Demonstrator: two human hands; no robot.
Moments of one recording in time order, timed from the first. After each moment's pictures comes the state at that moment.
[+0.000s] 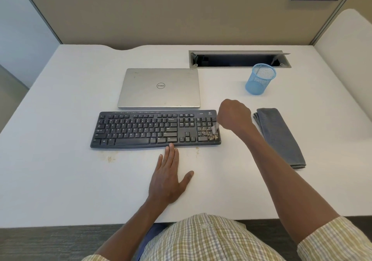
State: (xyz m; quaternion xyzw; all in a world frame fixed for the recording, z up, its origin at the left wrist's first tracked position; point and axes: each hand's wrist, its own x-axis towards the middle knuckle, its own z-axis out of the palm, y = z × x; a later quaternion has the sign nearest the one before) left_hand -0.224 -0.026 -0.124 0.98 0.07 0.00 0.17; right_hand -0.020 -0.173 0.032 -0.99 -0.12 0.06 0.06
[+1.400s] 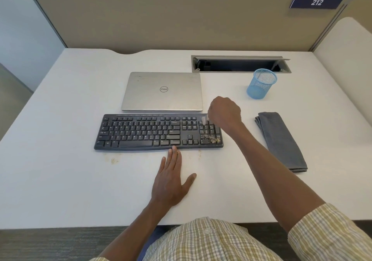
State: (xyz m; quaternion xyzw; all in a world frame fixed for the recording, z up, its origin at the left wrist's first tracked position) left_hand -0.226 -0.026 -0.123 0.98 0.07 0.00 0.18; right_hand -0.019 -0.140 0.038 -0.98 -0.14 0.06 0.10
